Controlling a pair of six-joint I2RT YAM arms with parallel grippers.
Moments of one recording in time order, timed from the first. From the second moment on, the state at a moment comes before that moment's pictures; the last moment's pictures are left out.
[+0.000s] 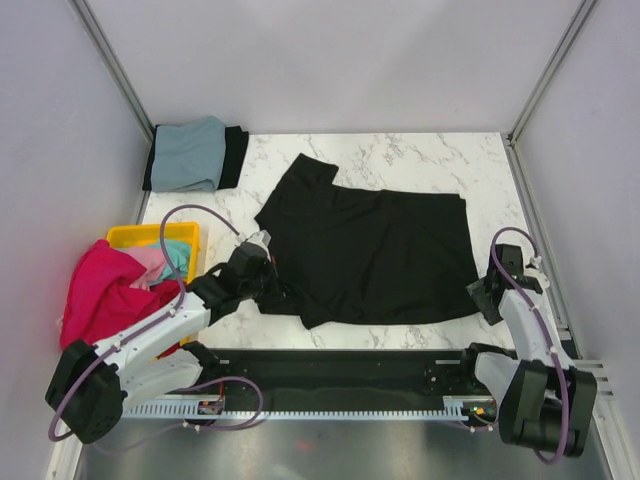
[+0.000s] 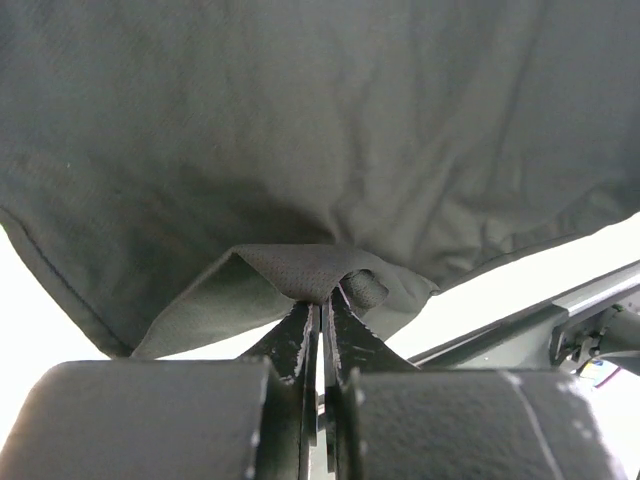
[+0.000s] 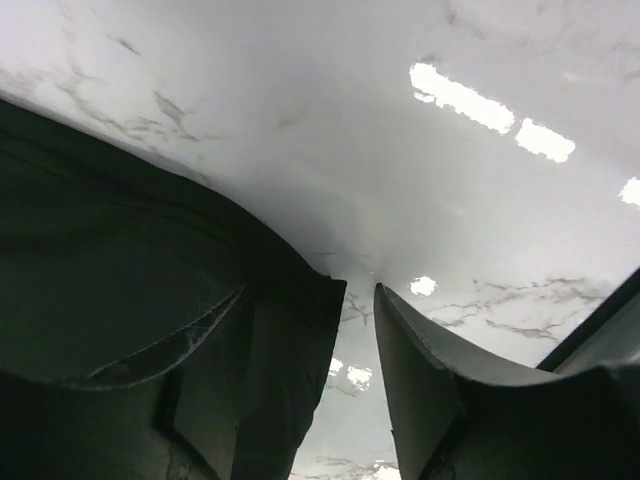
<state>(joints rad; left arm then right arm) -0.65 0.99 0.53 -0.34 0.04 -0.80 -0.21 0.95 0.49 -0.72 0.28 0.90</state>
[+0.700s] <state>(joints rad) -0.64 0.83 0.61 -0.56 0.08 -0.77 -0.21 0.86 0.53 -0.71 0.23 0.85</state>
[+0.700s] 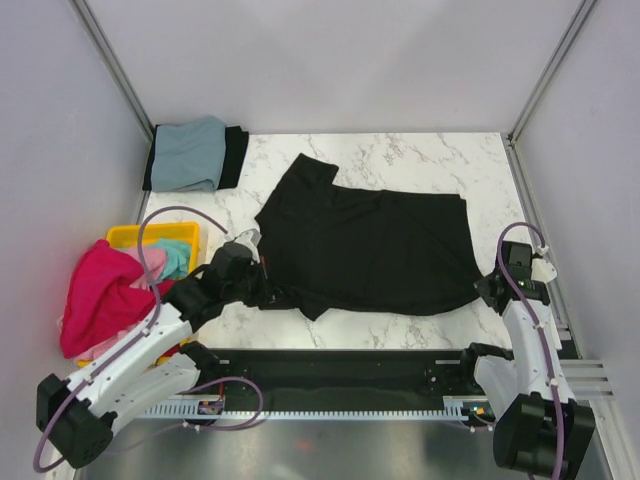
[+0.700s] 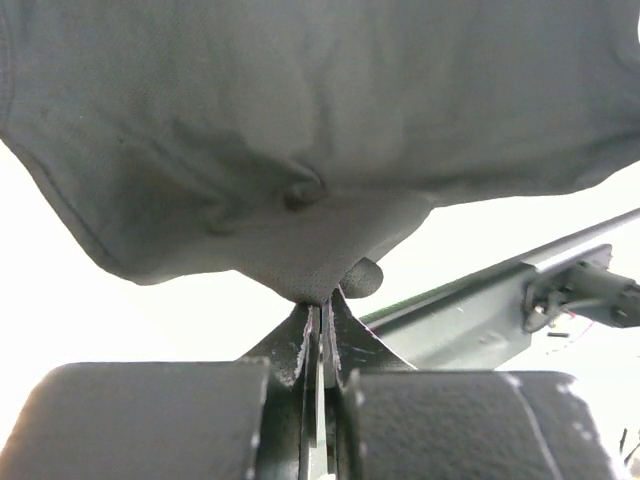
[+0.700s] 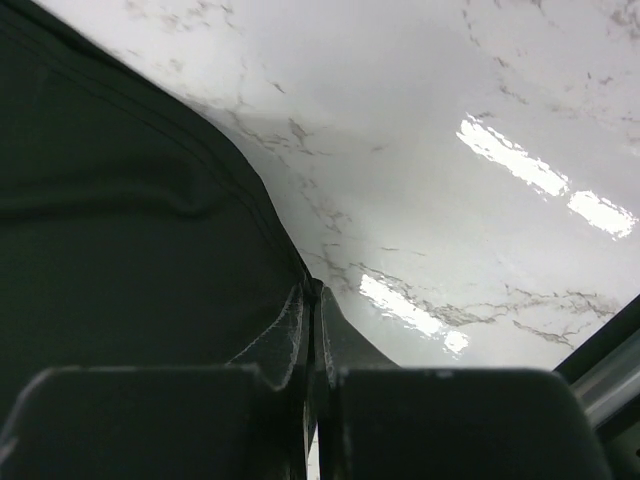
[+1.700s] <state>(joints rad) -0.49 1.54 1.33 -0.78 0.00 -0.44 -0.21 1.34 0.81 -0.45 0.09 0.73</state>
